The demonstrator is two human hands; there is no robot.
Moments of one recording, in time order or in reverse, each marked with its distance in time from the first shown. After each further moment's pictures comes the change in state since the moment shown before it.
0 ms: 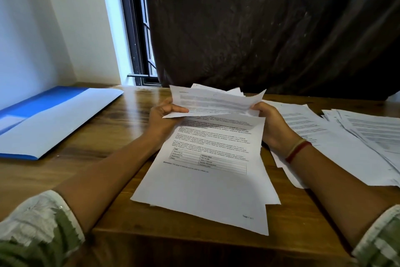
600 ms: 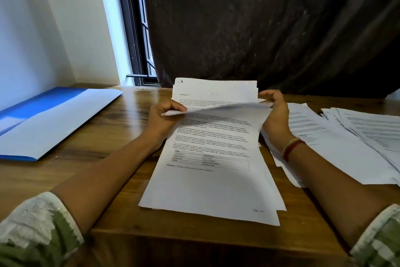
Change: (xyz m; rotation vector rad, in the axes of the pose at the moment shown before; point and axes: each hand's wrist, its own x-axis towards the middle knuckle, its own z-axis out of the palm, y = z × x) left_hand -0.001 0.001 -0.005 0.071 -0.031 0.056; right_hand -0.001 0.000 0.006 -0.130 0.323 -0.423
